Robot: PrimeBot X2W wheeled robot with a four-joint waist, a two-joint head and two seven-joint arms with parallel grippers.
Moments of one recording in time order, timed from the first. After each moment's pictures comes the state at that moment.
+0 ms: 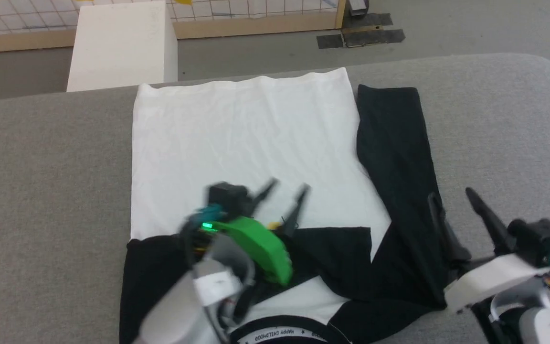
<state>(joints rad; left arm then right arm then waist) -0.42 0.11 -0.65 0.32 -0.66 0.02 -0.05 -0.01 -0.11 0.03 -0.07 0.23 0.13 0.02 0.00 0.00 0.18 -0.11</state>
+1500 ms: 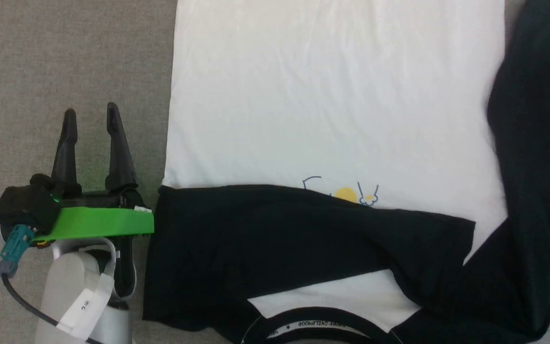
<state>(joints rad) -0.28 0.06 0.08 -0.01 -0.27 -0.08 -0.26 -0.92 -0.26 -0.34 0.59 0.06 0.13 0.57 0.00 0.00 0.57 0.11</state>
